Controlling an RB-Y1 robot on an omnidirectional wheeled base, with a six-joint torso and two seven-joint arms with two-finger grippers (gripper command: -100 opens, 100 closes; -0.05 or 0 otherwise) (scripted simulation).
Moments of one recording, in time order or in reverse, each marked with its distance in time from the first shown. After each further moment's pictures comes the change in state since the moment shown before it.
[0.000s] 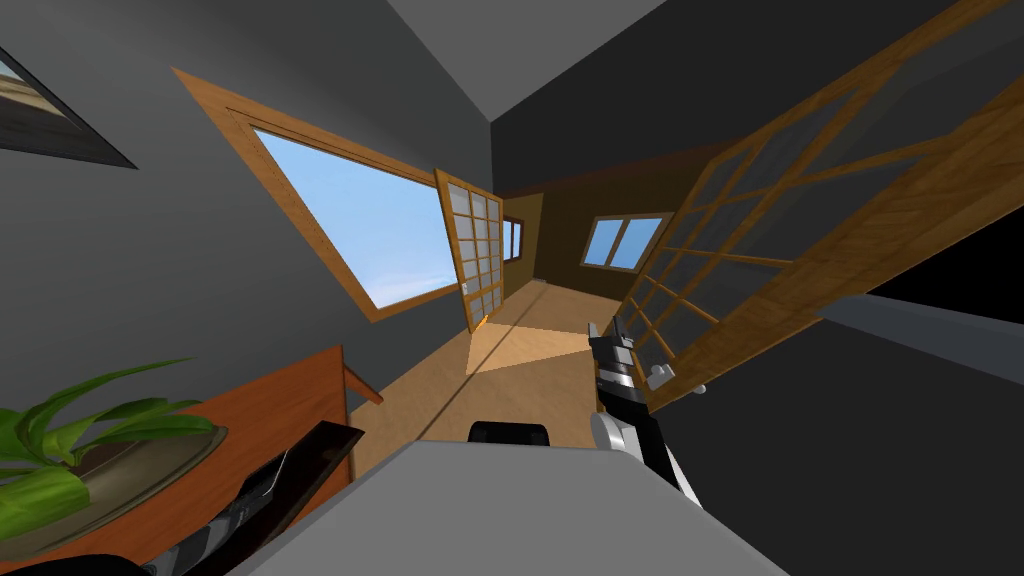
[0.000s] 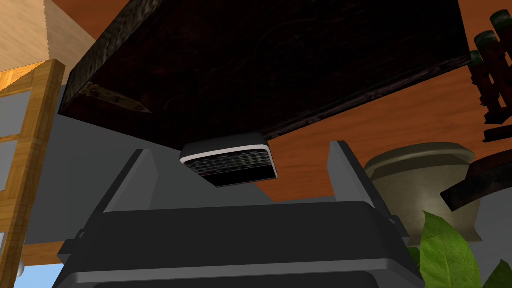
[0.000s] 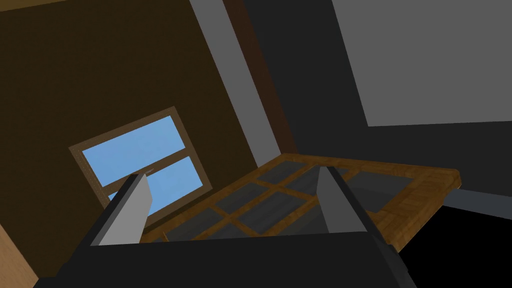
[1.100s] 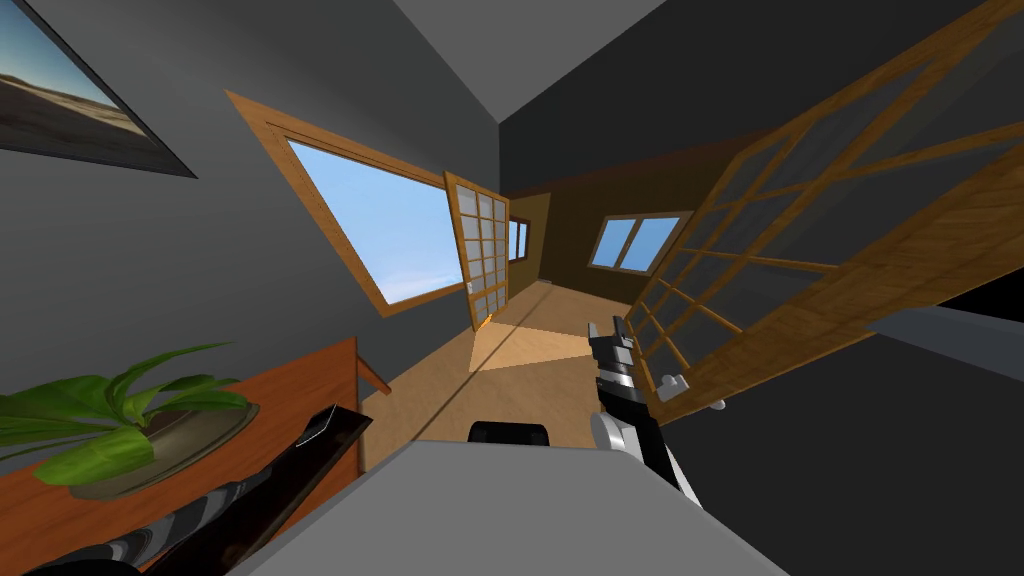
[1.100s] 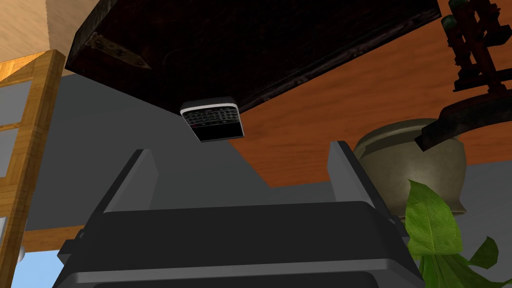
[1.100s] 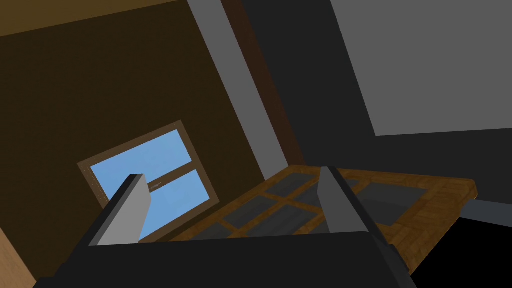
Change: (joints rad) left arm 0.114 0.185 0.049 -0.129 0.074 -0.006 0.054; right arm 0.000 0.000 0.000 0.000 0.000 0.000 0.000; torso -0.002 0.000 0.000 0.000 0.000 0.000
